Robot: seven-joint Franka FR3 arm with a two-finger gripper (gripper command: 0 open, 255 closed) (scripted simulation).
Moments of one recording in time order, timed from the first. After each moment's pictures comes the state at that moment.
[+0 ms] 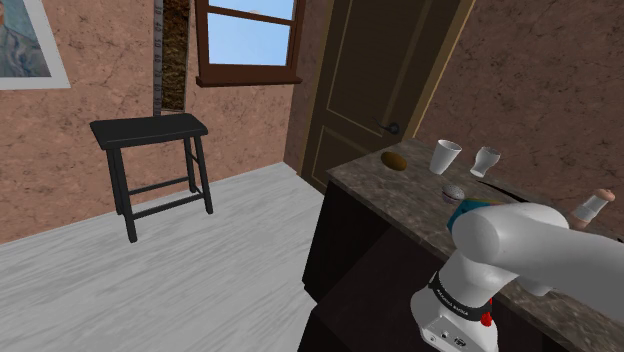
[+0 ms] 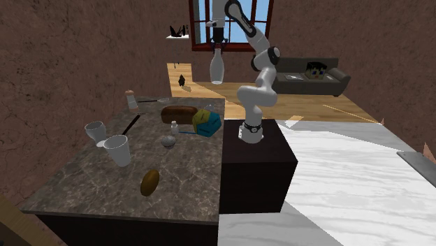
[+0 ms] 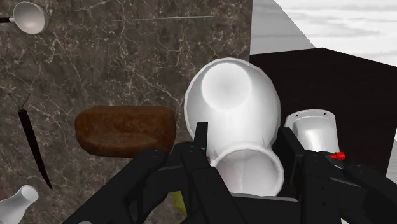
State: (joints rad) arm -0.54 -1.26 -0.69 -1.68 -1.00 0.82 -1.46
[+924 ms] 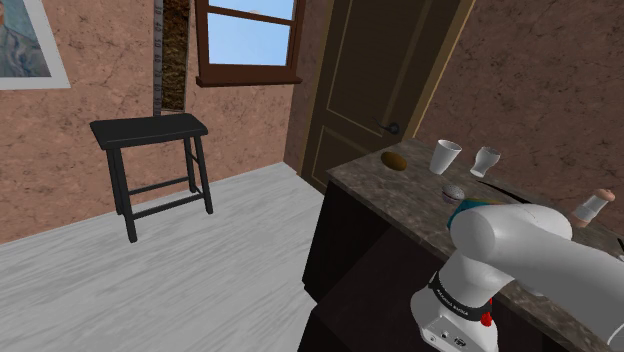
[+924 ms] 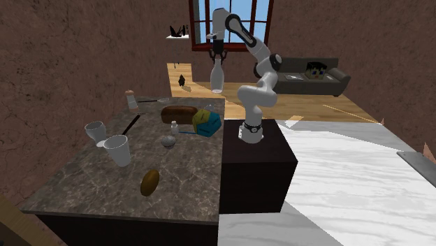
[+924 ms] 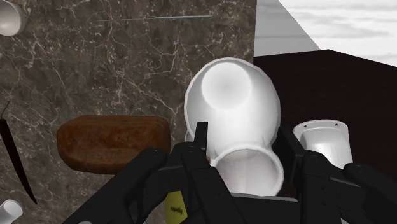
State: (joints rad) arm -0.60 -1.43 -0.73 -1.92 -1.04 0.89 -1.41
